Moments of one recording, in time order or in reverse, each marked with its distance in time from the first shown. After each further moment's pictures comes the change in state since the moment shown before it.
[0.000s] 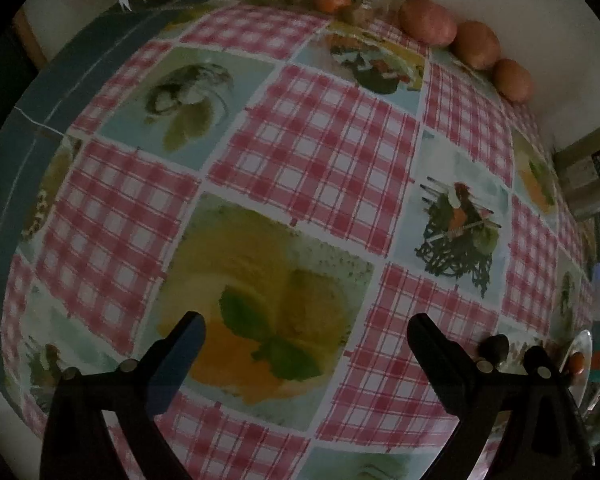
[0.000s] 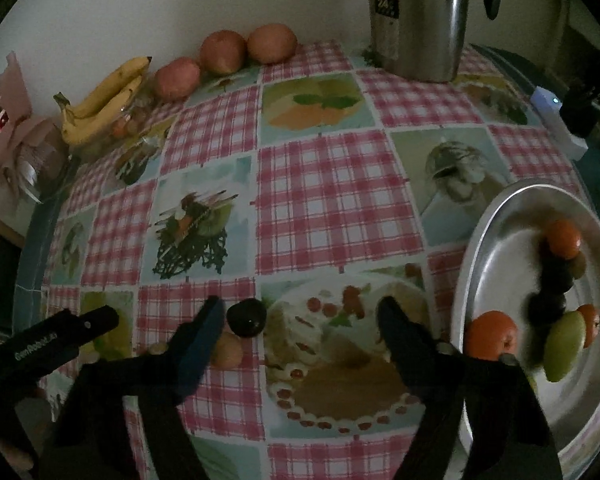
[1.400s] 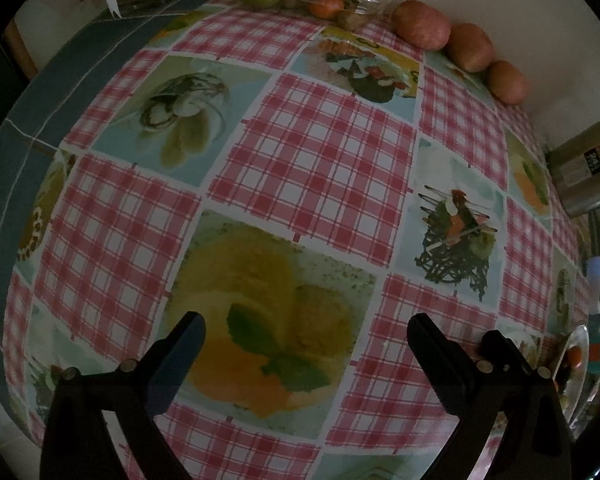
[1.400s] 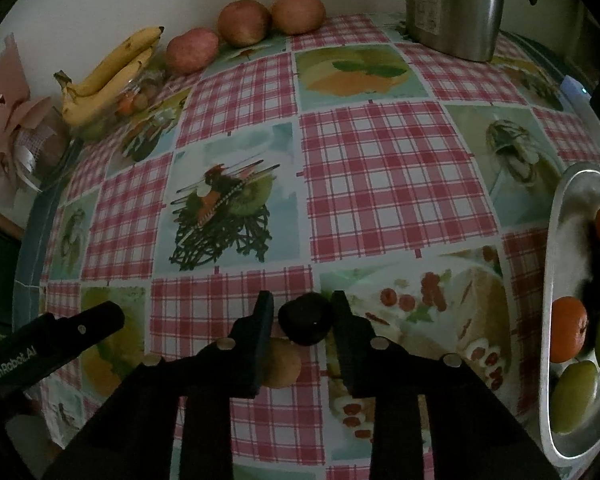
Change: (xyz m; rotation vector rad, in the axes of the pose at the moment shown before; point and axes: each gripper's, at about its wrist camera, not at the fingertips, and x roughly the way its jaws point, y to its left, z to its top) left arm -0.001 0.007 0.002 0.003 -0.017 -0.020; right arm 0.033 0.035 -0.005 -0.006 0.041 0.027
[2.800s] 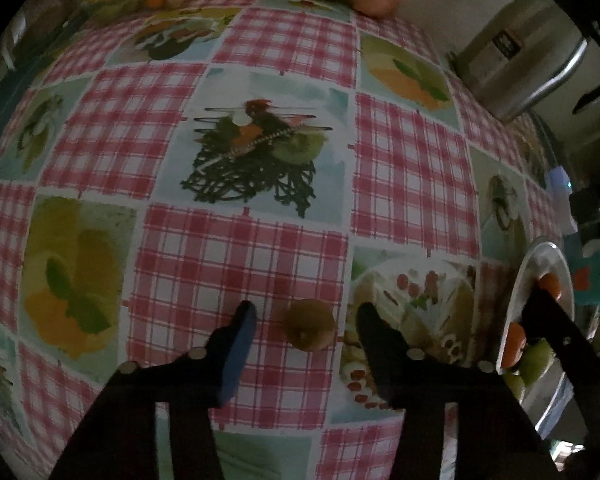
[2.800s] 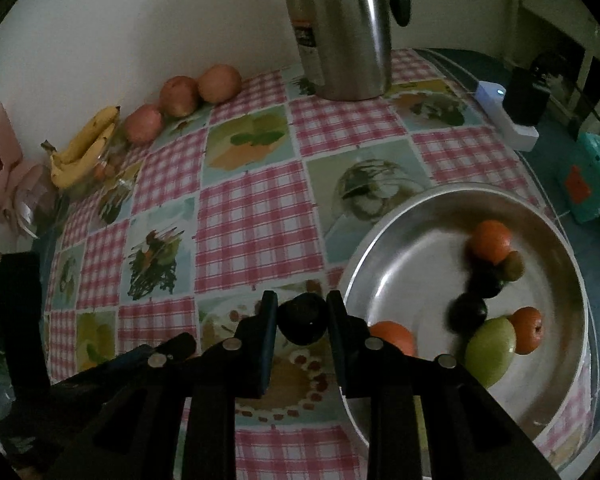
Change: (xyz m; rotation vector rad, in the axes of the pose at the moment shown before) left arm 0.024 -0.150 -0.053 0.238 0.053 -0.081; right arm -0.080 -0.103 0.005 0.089 -0.108 -0.033
